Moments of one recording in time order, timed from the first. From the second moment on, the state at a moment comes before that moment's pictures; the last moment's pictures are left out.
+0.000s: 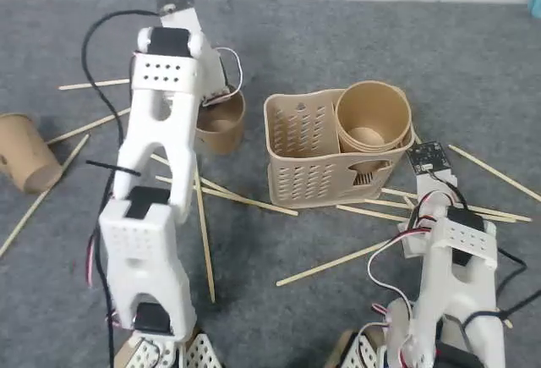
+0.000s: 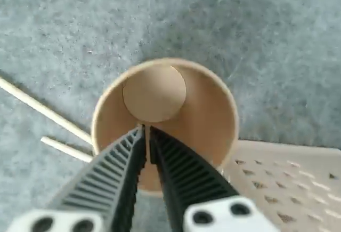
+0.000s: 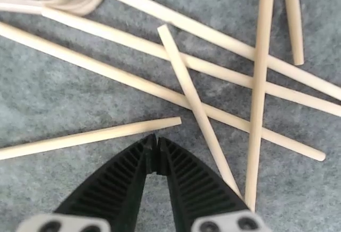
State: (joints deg) left arm 0.1 29.6 -37.6 98.7 27.3; right arm 16.1 -31.8 66.3 51.0 30.2
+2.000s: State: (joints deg) left arm -3.3 4.0 0.1 74.9 22.8; right arm 16.1 -31.8 66.3 51.0 30.2
